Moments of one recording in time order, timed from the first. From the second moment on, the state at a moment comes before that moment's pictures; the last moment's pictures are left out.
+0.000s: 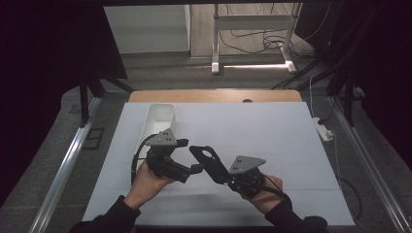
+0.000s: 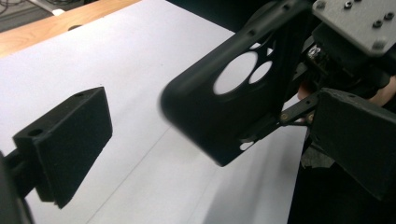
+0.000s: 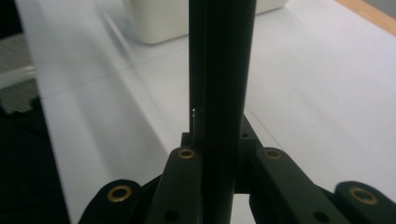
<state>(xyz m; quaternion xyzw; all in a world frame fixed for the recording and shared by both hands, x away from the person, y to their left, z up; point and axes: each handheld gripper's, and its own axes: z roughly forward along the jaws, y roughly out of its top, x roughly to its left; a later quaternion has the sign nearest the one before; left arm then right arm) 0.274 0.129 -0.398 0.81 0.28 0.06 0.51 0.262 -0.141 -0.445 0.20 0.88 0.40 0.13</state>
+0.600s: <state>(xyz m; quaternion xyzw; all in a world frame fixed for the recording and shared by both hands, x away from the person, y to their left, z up) 0.283 0.152 -0.405 0.81 0.25 0.05 0.52 0.268 -0.159 -0.444 0.20 0.87 0.46 0.02</state>
